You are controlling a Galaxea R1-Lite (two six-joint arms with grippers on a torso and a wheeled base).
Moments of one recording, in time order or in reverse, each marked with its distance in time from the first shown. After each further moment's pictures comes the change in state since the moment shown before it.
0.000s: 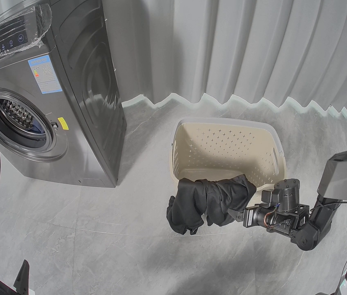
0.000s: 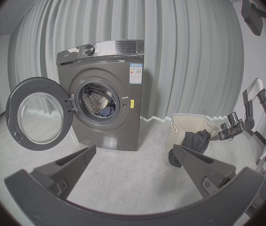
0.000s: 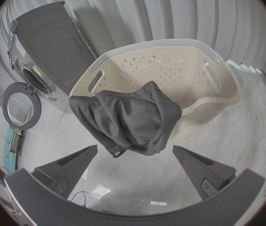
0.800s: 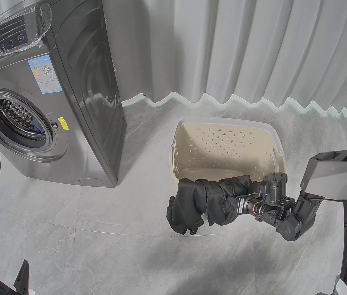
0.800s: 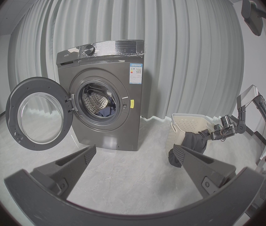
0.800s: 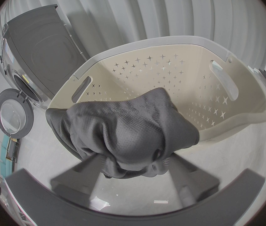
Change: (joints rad) left arm 0.000 0.000 0.000 0.000 0.000 -0.001; right arm -0.036 0.159 -0.224 -0.002 -0.015 0.008
